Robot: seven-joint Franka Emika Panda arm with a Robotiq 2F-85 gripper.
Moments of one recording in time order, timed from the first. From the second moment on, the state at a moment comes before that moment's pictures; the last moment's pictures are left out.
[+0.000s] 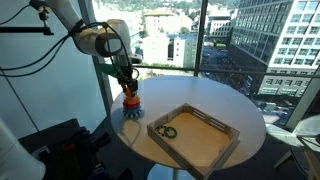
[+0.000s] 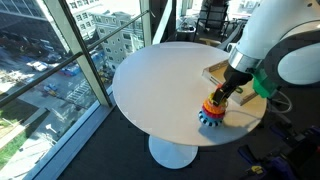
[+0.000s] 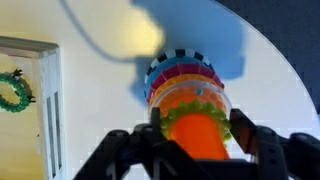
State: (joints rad) arm 0.15 0.11 0.15 -2.53 0.00 2.67 0.13
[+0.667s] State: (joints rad) arm 0.16 0.04 0.15 -2.53 0.01 2.65 0.13
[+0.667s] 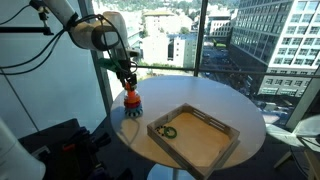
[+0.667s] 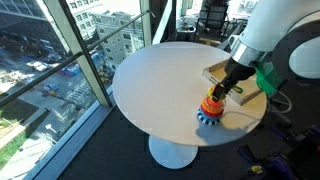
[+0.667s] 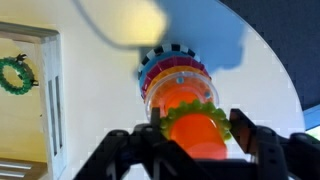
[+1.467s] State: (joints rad) arm 0.16 -0.11 0.15 -2.55 0.04 2.59 0.14
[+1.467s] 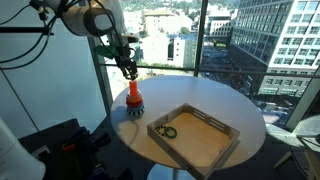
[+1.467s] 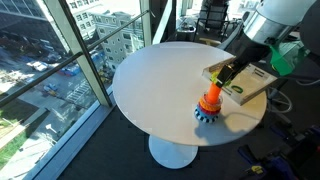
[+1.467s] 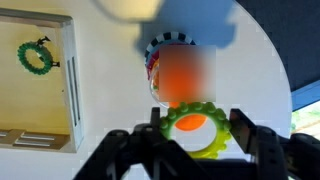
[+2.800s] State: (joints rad) arm -0.01 -0.01 -0.02 -2.45 0.09 2.40 0.13
